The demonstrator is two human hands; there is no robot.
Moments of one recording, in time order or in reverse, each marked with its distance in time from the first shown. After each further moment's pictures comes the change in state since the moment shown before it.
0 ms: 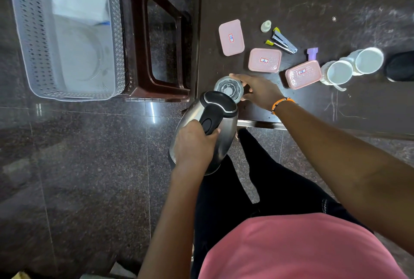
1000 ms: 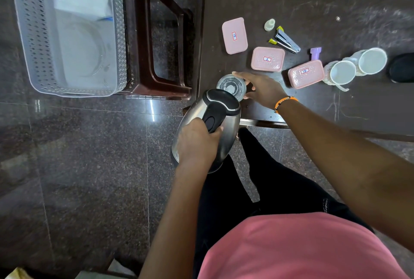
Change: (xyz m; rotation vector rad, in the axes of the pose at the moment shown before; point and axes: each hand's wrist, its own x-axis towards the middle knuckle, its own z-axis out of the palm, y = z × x) left_hand 0.001 -0.001 0.001 -0.057 -0.012 -0.011; right_hand 0.002 0.000 -0.001 0.005 0.004 -0.021
